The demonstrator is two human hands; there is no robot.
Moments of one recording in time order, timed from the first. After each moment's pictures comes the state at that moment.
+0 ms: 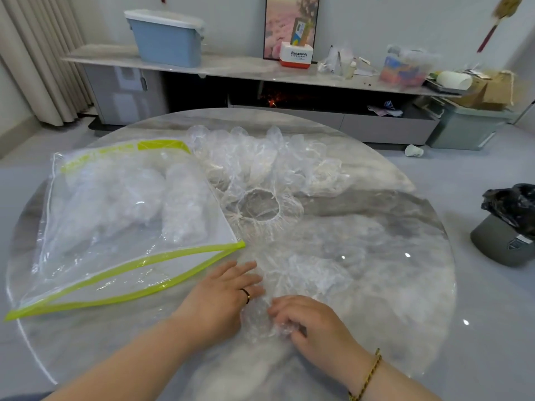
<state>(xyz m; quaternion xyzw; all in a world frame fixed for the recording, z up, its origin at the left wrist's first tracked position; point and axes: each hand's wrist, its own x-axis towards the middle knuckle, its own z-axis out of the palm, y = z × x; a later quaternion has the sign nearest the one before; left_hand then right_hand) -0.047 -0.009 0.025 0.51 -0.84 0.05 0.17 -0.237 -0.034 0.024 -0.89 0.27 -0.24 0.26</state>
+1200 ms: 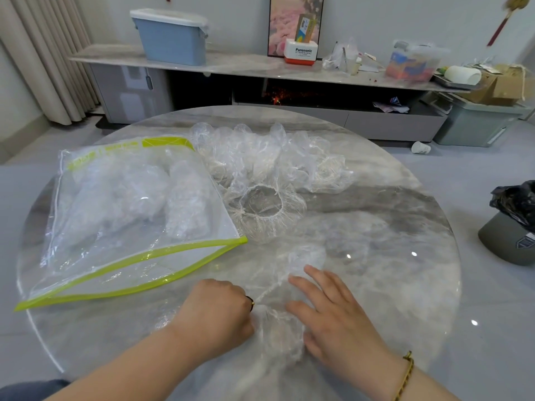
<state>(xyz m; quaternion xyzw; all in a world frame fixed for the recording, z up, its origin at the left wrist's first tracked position) -0.061 0.015 0.058 0.60 -0.80 0.06 0.04 -0.263 -0.024 0.039 -0.94 0.28 -0.13 -0.12</state>
